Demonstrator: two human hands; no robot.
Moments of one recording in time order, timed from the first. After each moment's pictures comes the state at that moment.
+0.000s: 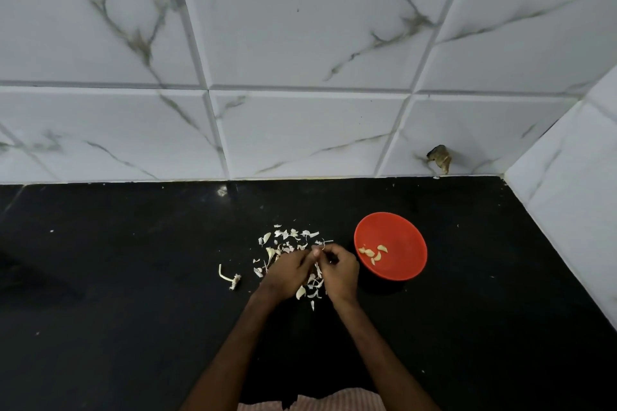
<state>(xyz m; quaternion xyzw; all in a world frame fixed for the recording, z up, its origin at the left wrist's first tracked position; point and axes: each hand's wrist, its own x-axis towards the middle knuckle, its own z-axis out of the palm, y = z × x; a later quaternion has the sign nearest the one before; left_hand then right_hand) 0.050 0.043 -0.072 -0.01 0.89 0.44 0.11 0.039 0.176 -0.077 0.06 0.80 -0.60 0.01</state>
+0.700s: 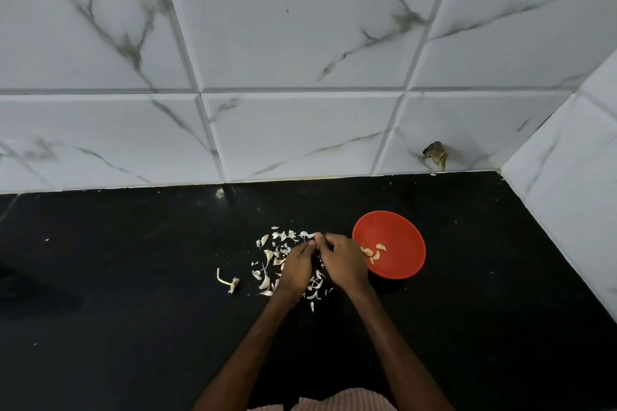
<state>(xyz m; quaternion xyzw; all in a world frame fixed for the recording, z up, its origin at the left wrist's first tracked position) 0.045 0.077 -0.054 -0.14 0.69 0.70 0.08 0.016 0.189 -0.036 -0.05 0.93 -0.37 0.05</state>
